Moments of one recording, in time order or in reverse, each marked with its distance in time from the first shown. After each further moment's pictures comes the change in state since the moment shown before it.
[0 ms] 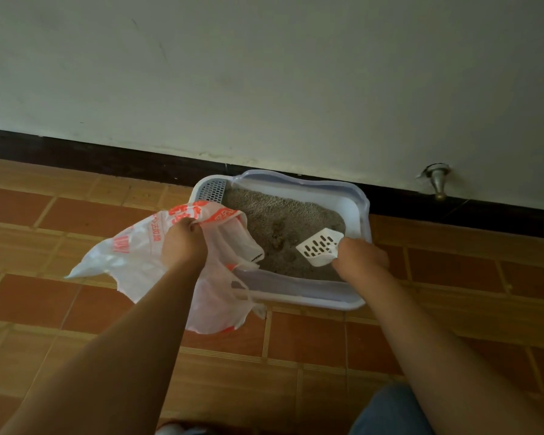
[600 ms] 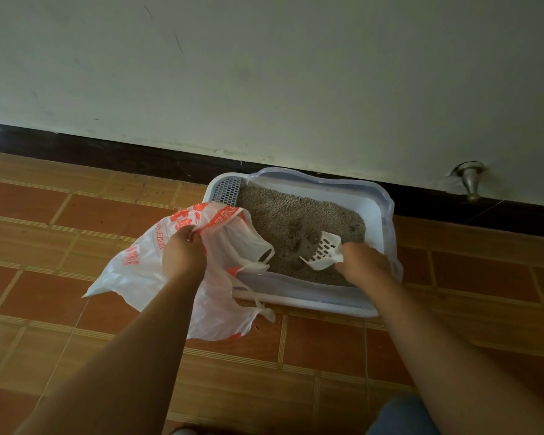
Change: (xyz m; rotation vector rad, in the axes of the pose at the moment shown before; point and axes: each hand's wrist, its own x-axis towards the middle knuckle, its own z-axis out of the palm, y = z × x) left_hand 0.005 -0.024 -0.008 -0.054 0.047 0.027; right_hand 0.028 -0.016 0.026 0.121 -0.016 -0.106
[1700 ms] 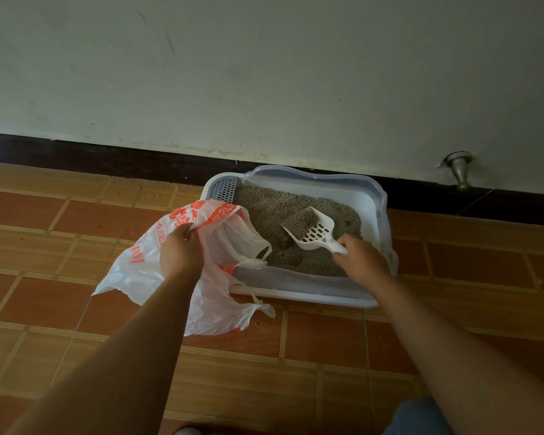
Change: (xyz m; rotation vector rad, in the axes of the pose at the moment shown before) left_hand -0.010 0.004 -0.006 -0.020 -0.023 0.018; right_hand -0.005 0.015 0.021 0.297 0.155 -0.094
